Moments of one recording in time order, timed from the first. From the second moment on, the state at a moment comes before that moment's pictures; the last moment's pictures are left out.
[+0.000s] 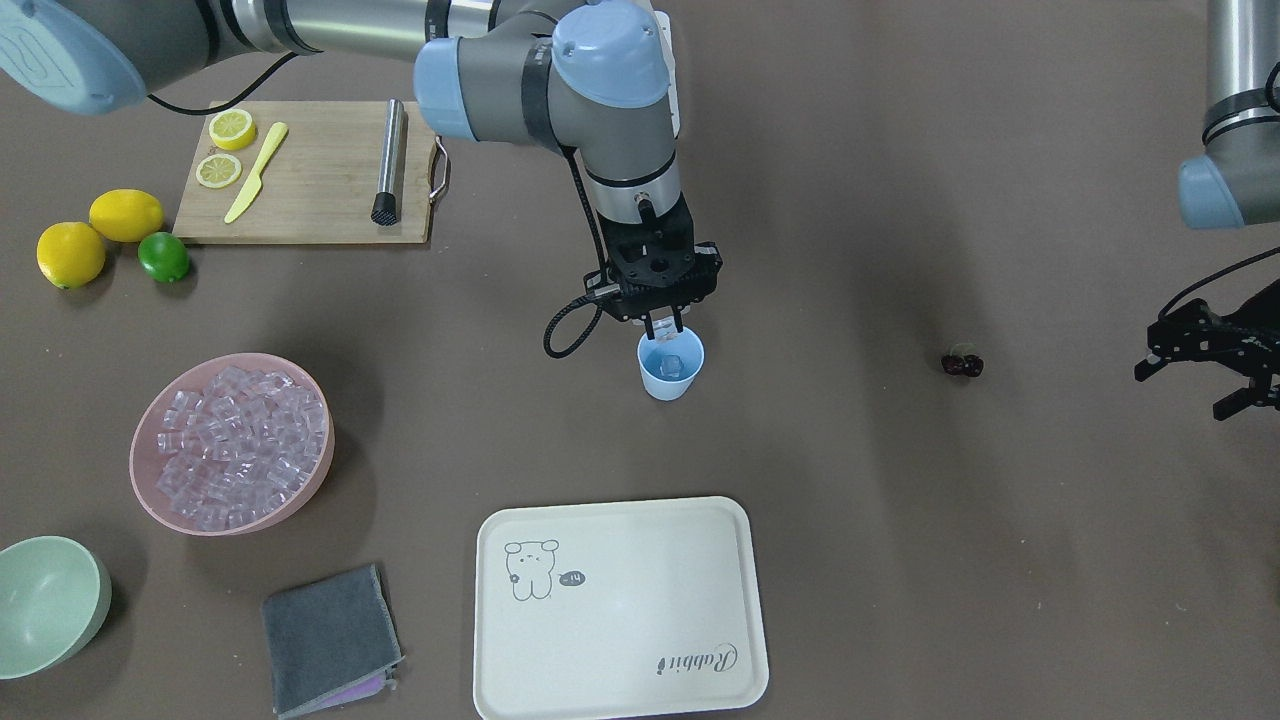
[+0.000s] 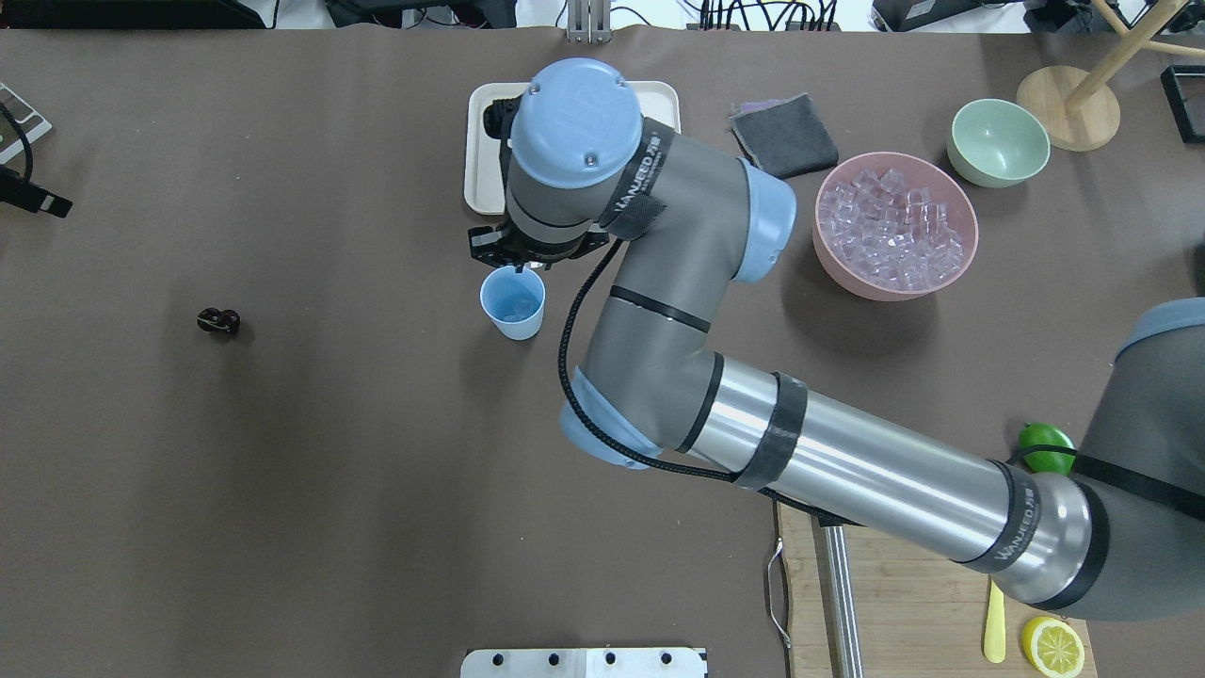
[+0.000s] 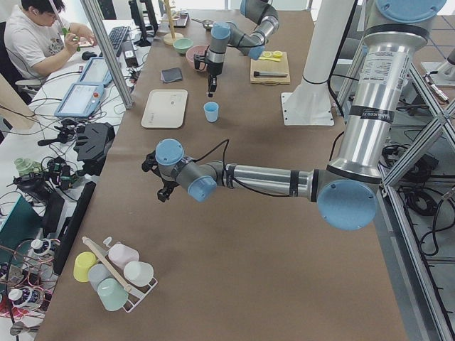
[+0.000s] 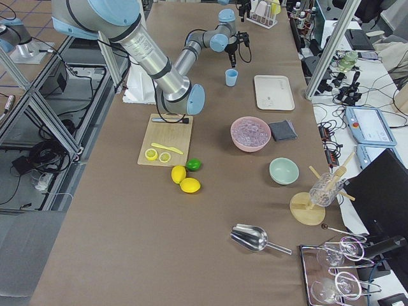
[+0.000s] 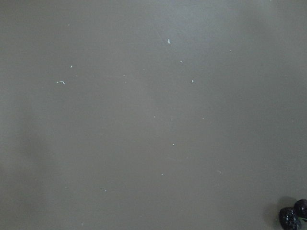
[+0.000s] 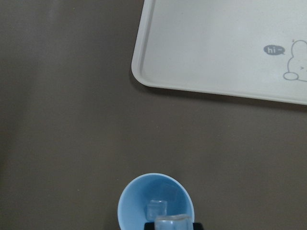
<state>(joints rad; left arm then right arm) -1.27 -1.76 -1.41 -2.19 -2.39 -0.16 0.54 -0.57 1.40 -1.47 1.80 1.07</state>
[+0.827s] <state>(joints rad) -1.27 -1.75 -1.44 -2.19 -2.40 -0.17 0.49 -0.55 1.35 -1.46 1.71 1.10</state>
